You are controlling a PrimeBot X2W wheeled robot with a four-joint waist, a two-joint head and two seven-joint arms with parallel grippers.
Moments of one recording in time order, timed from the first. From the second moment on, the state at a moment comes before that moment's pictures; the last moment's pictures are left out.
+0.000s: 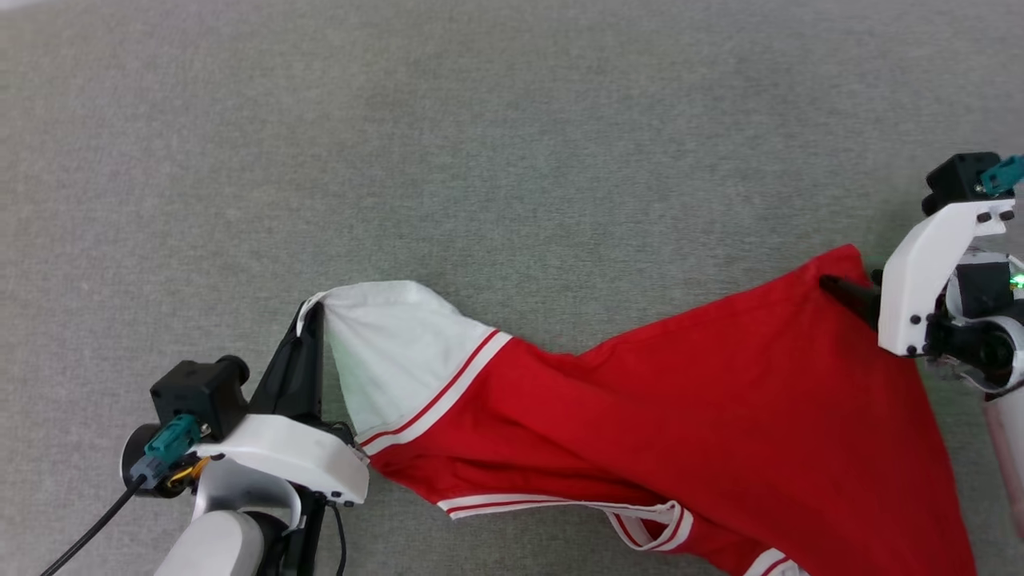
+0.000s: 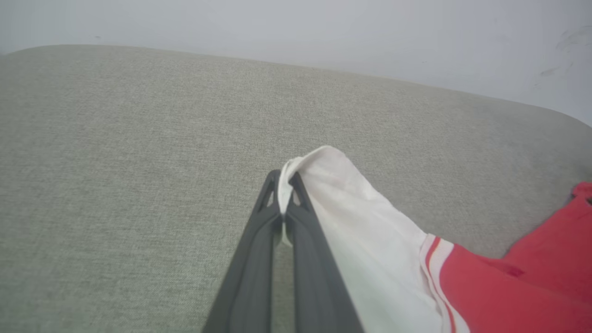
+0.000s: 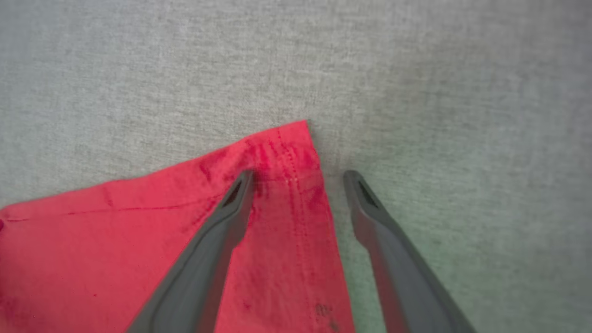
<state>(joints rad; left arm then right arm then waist) -0.15 0.37 -0.33 -0.10 -0.54 0.24 -0.05 -0.62 -0.37 0.13 0.44 0.54 0.13 0.80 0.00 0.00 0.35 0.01</state>
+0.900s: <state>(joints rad) -0.39 0.47 -0.26 0.03 -0.60 0.14 0.01 -0.70 -0.34 0.16 0.50 0.48 0.13 0.61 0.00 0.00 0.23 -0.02</state>
